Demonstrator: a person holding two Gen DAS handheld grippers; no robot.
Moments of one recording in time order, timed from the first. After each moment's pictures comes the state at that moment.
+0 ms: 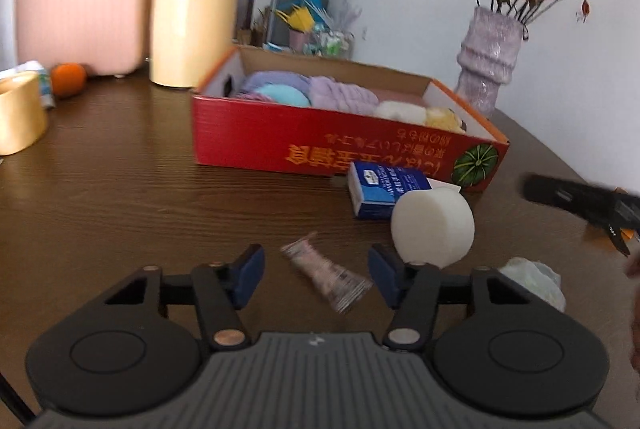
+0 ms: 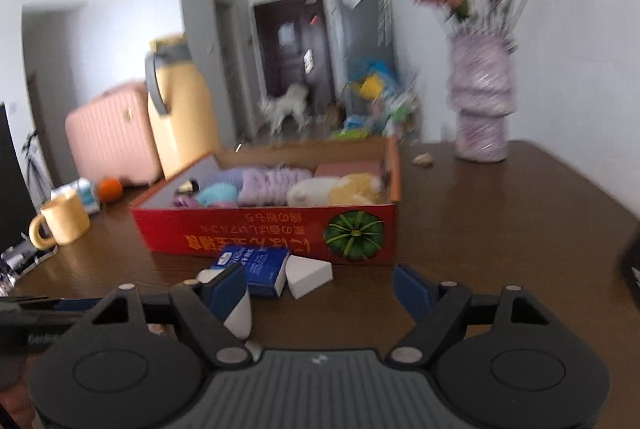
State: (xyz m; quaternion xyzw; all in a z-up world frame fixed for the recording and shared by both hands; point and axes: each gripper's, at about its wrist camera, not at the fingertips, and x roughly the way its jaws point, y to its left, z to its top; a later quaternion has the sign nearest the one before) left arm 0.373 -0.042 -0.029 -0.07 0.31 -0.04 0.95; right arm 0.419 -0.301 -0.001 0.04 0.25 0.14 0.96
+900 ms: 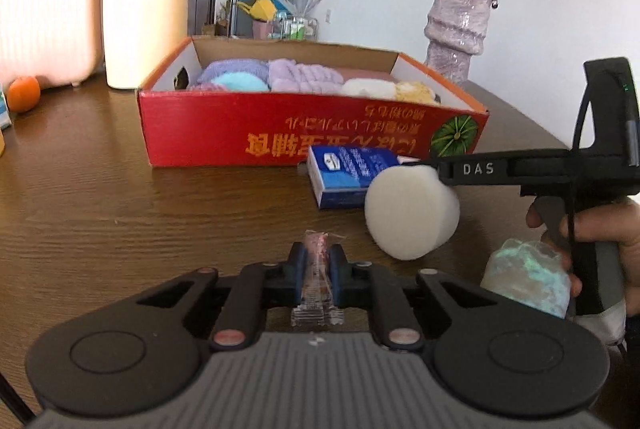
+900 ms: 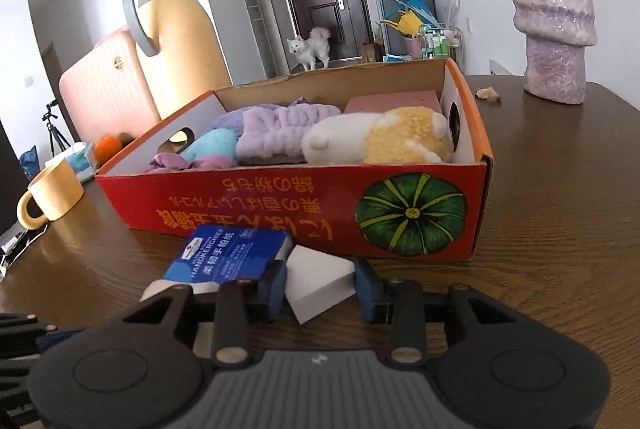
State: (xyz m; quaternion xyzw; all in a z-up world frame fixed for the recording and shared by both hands) left arm 0.402 -0.060 -0.044 -0.03 0.33 -0.09 0.94; right arm 0.513 -0.275 -0.053 0.05 0.33 0.20 0.92
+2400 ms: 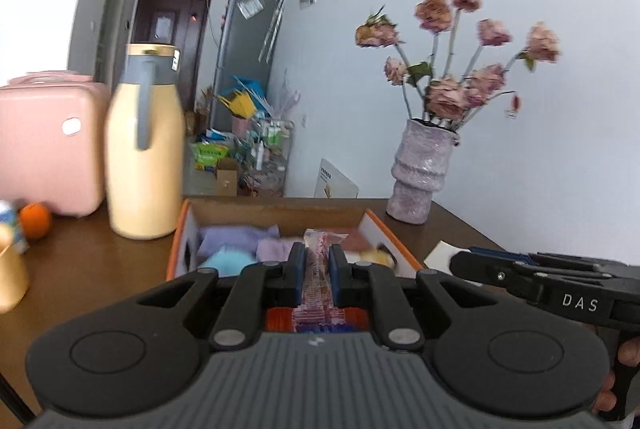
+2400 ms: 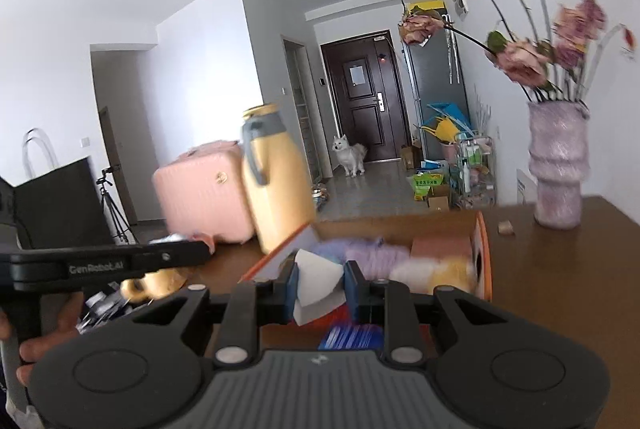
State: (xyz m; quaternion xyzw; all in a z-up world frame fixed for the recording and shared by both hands) left arm 0.364 -0.028 0.097 -0.06 0.18 -0.12 0.97; right arm 0.401 -0.276 0.084 0.06 0.17 0.25 0.95
